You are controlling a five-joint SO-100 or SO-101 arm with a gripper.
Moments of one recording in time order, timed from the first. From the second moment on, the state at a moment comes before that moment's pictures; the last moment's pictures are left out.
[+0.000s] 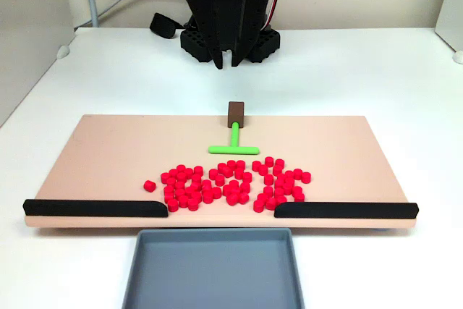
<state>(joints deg) 0.5 108.3 113.6 81.9 -91.1</state>
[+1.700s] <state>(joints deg) -1.0 106.6 112.7 81.4 -91.8</state>
